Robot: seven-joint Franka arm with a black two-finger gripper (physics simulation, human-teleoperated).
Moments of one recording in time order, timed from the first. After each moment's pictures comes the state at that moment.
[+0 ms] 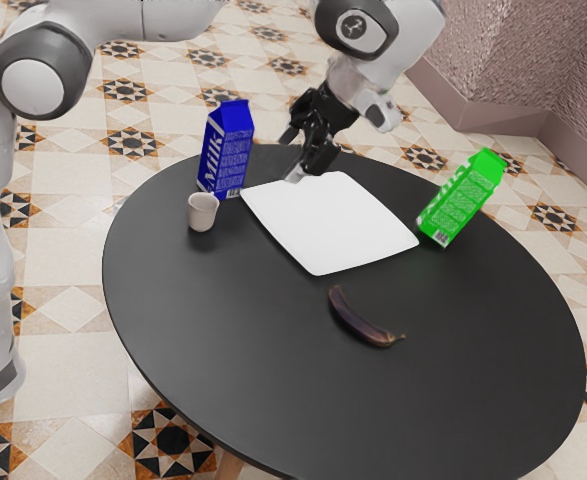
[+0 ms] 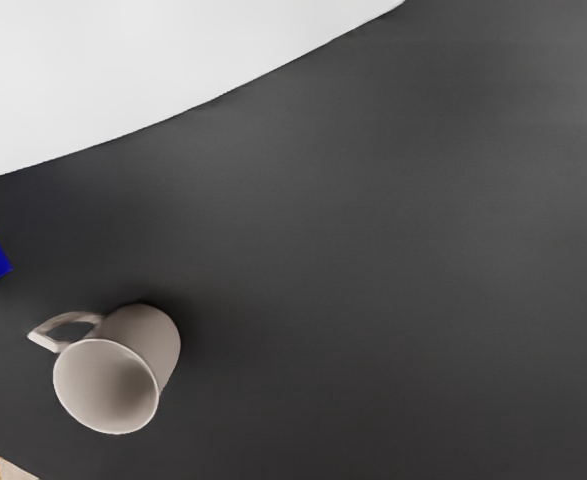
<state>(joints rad) 0.29 0.14 -0.42 -1.33 0.20 1.14 -0.07</state>
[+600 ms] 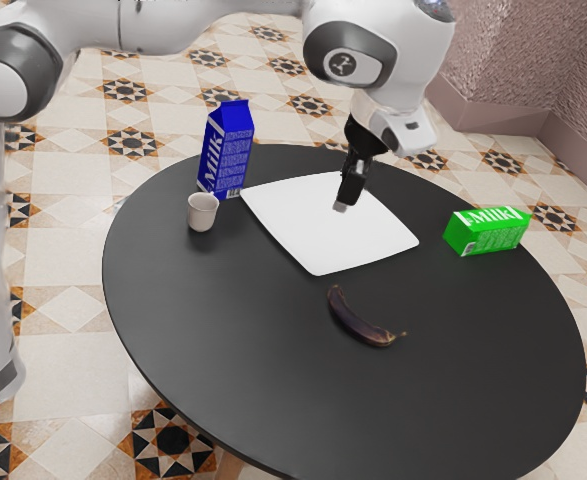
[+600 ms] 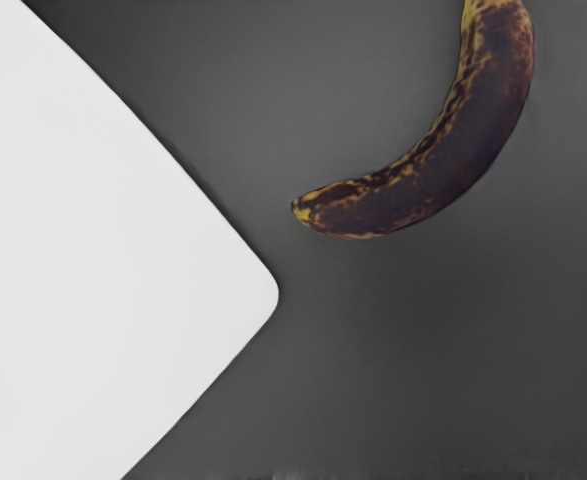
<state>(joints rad) -0.03 0.03 -0.22 -1.52 0.21 1.51 0.23</state>
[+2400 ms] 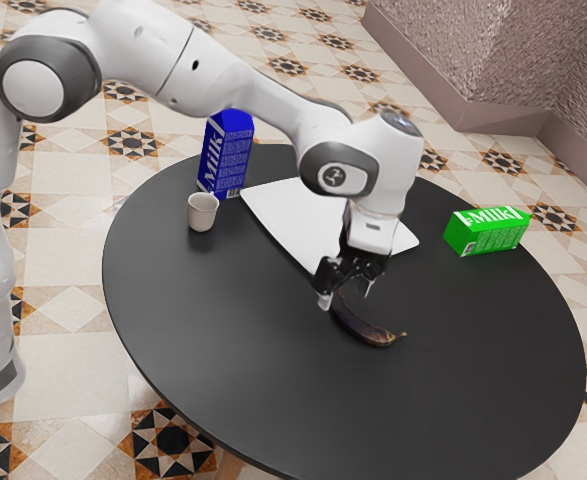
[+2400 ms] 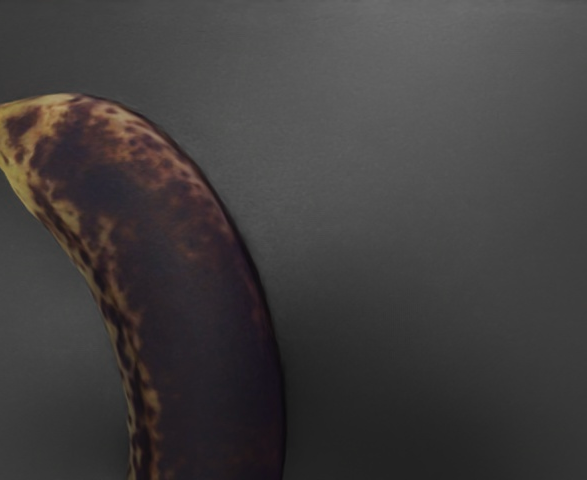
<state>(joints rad) 0.29 0.18 -0.52 -1.81 -0.01 1.97 0.99</state>
